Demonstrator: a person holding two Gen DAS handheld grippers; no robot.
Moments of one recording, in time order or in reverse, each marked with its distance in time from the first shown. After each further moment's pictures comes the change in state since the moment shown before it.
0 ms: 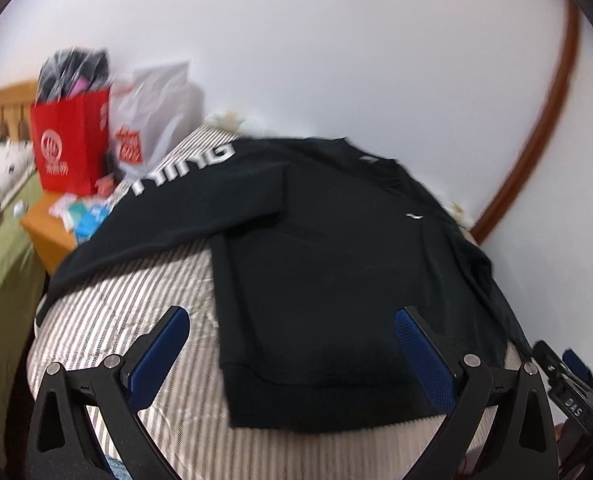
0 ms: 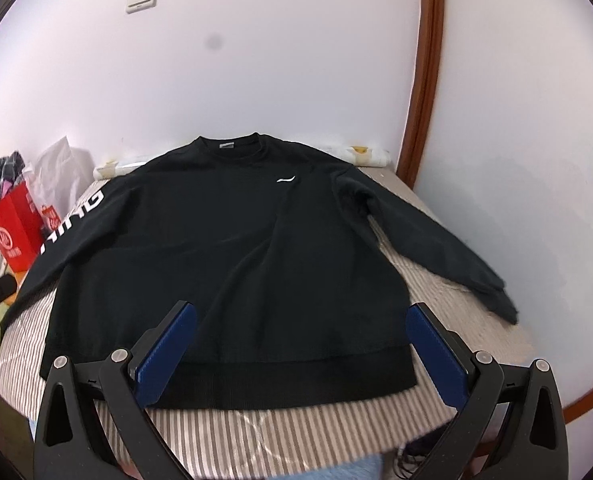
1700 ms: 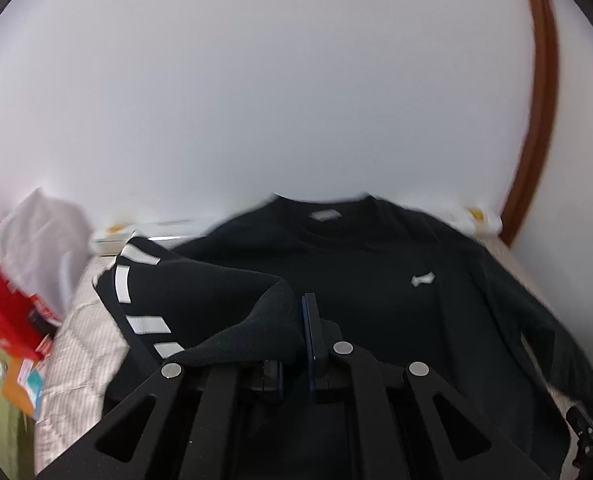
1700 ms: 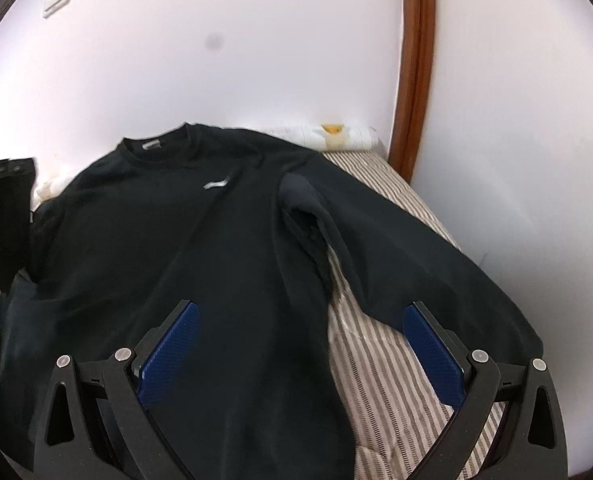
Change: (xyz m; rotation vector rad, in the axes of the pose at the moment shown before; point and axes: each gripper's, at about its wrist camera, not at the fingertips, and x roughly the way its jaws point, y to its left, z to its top) left arm 0.209 -0.181 0.148 0.383 -0.053 0.041; right arm 0.184 -0.106 0.056 0.049 0.083 0.022
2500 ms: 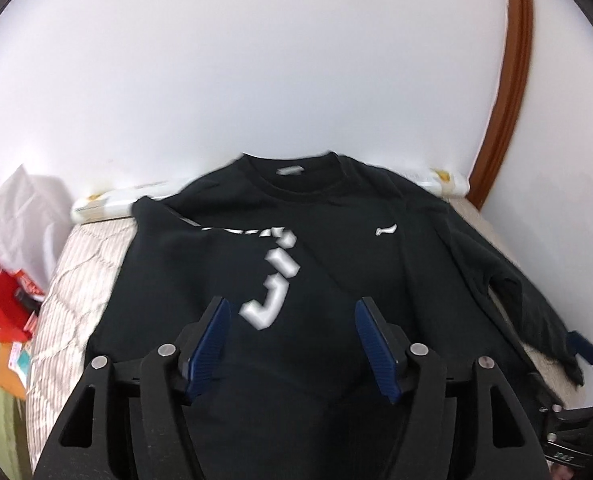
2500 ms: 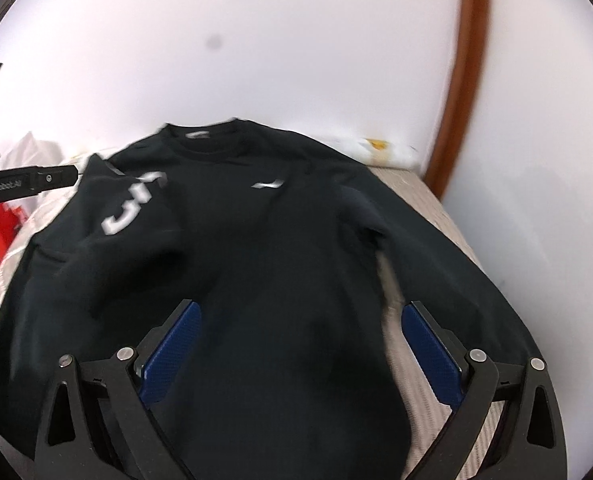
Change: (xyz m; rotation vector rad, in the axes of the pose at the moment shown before) left arm -0.047 0.008 -0.031 -0.009 0.099 -0.084; right arm -0.020 0.077 0.004 -0.135 -0.011 0.039
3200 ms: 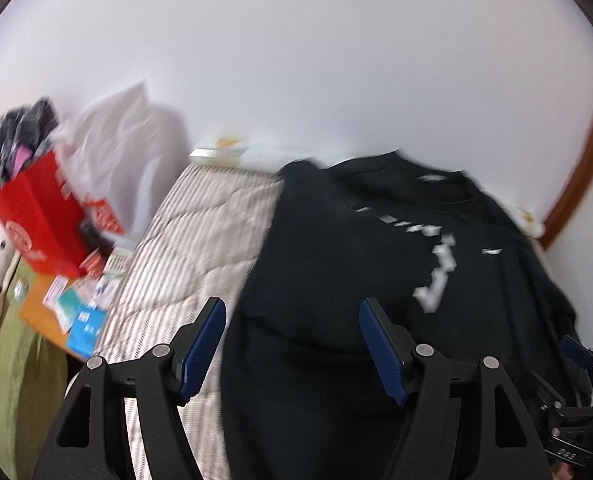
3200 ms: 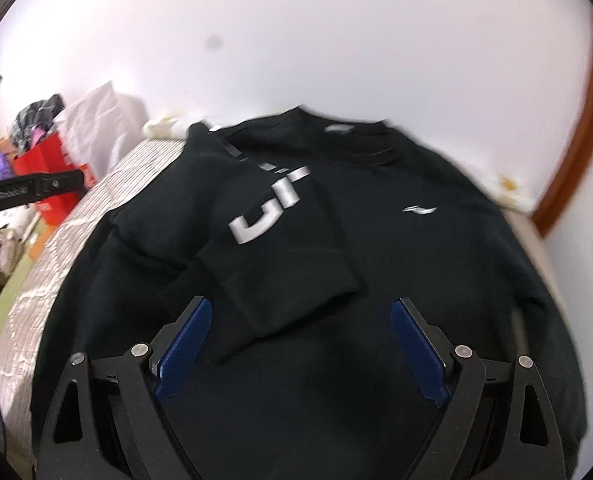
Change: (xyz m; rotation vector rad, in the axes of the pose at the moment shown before) left arm 0.002 0.159 -0.030 -0.238 0.053 0.175; right arm 0.040 0.150 0.031 -0.188 0.080 0.238
